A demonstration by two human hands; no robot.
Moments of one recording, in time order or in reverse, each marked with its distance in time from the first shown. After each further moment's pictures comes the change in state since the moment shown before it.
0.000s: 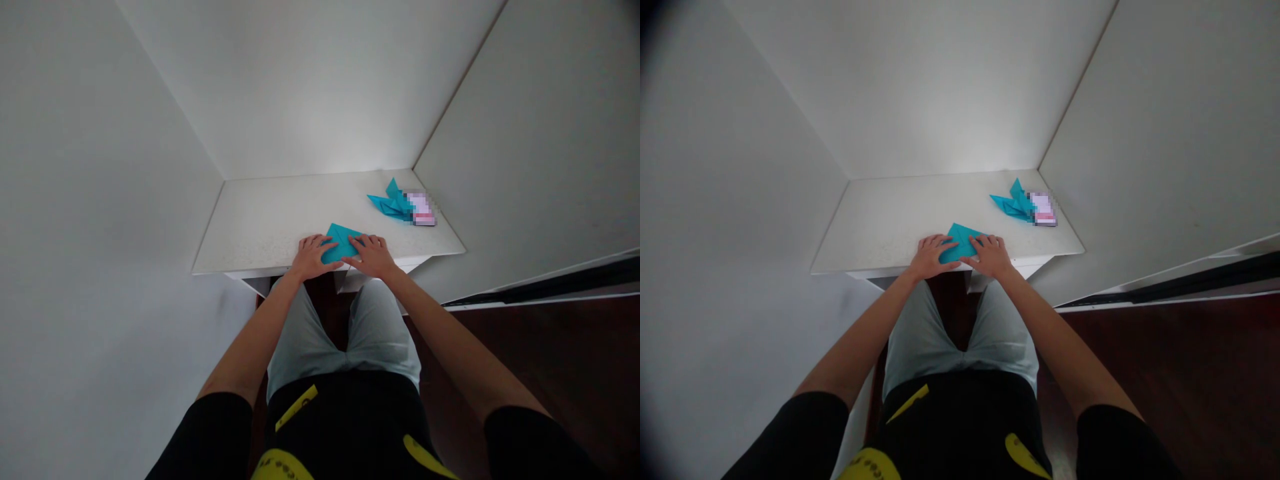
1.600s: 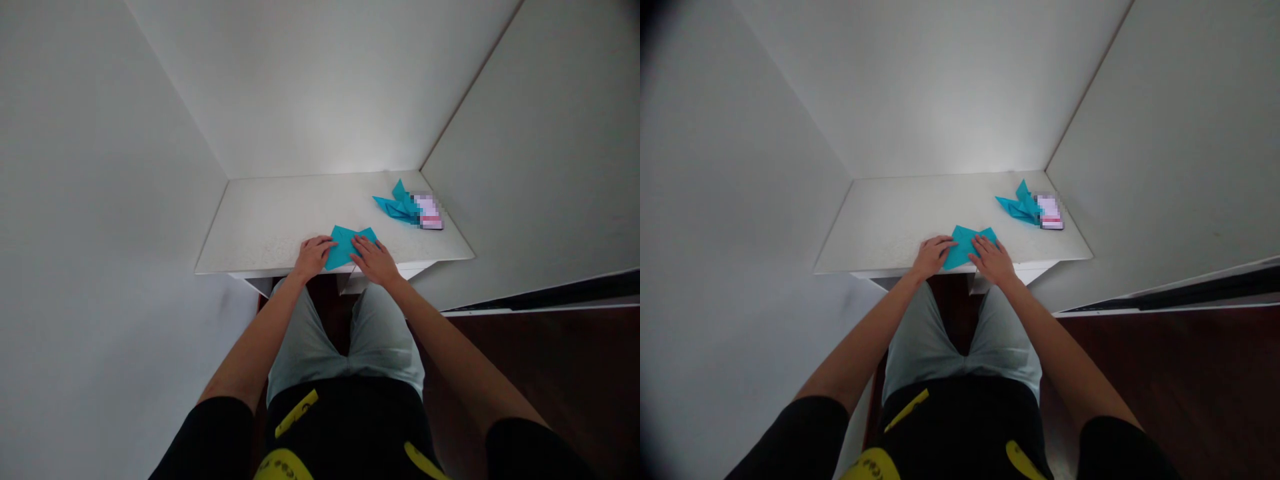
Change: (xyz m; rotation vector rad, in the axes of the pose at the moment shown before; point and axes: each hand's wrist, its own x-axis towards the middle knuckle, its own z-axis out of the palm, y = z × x) left_hand 0.010 -0.010 0.009 -0.144 0.081 -0.082; right_hand -0.003 0.004 0.018 0.100 0.025 -0.035
